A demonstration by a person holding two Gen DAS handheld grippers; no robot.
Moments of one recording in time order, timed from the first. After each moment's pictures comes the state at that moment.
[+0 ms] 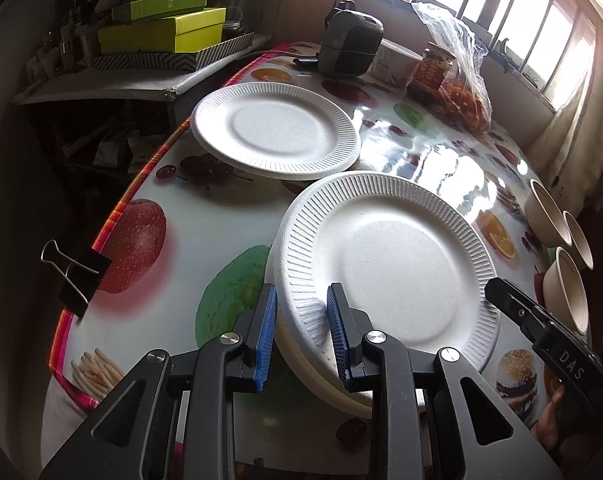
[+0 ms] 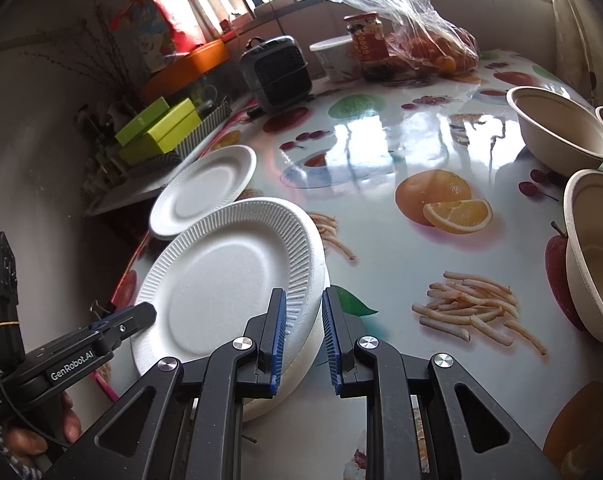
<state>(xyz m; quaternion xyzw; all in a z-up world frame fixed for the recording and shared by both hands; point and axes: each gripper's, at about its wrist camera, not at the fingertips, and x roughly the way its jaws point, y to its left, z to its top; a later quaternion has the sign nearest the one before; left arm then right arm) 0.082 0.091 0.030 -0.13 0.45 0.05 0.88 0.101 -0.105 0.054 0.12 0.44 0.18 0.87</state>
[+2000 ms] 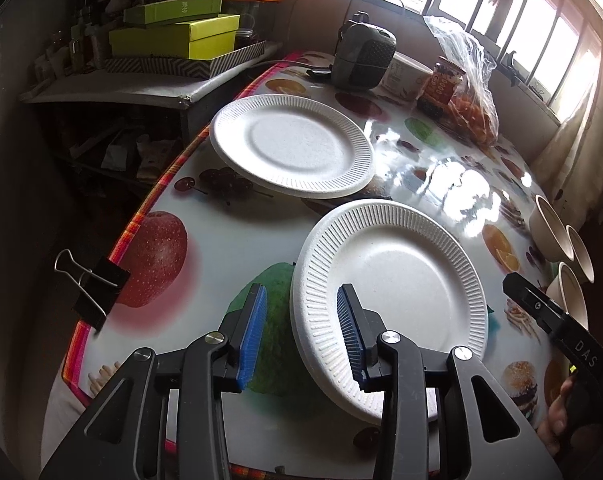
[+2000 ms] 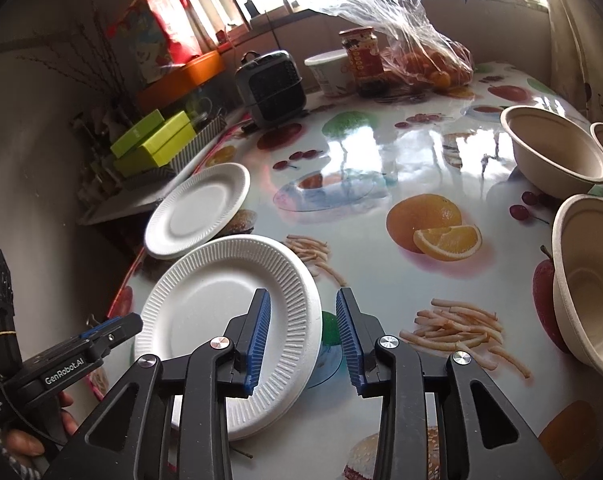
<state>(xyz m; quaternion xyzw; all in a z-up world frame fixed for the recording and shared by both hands) 0.082 0.106 0.039 -0.14 0.44 0.06 0.89 0.110 -0.110 0.068 0.12 0.42 0.17 0.88</state>
